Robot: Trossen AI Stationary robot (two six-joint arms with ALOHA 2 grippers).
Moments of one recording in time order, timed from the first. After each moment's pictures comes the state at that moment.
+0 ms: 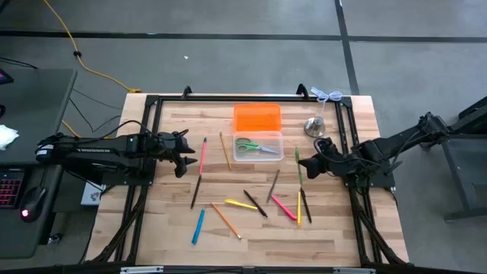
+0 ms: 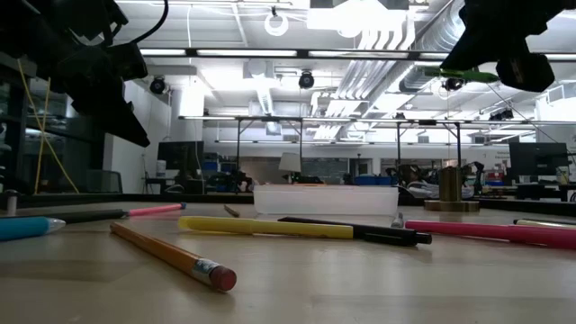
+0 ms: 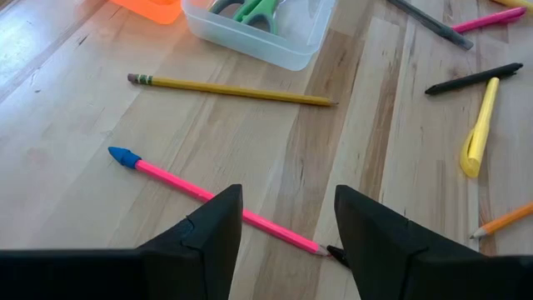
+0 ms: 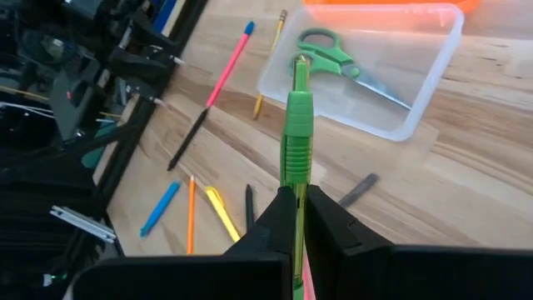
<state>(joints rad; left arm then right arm) 0.11 0.66 0.38 -0.42 -0.08 -0.24 0.38 0.84 0.67 -0.54 0.52 1.35</state>
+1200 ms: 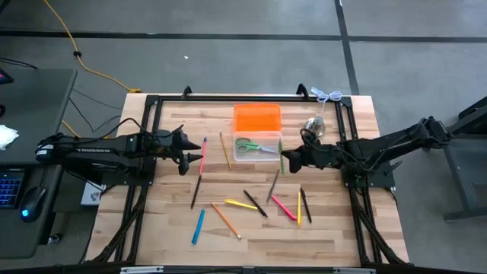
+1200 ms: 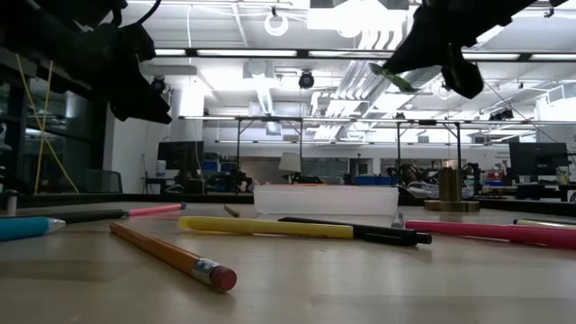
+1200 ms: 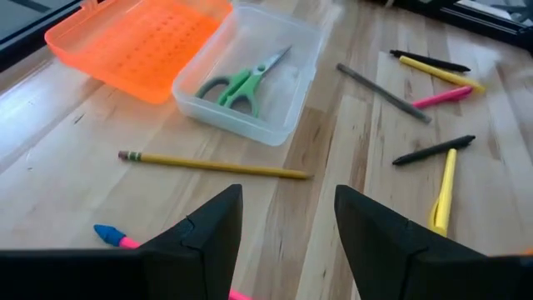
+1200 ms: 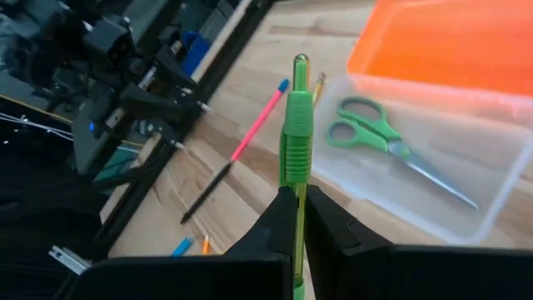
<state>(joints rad) 0.11 0.66 0.38 -0.23 -0.08 -0.24 0.18 1.02 0.67 -0.16 0.48 1.07</state>
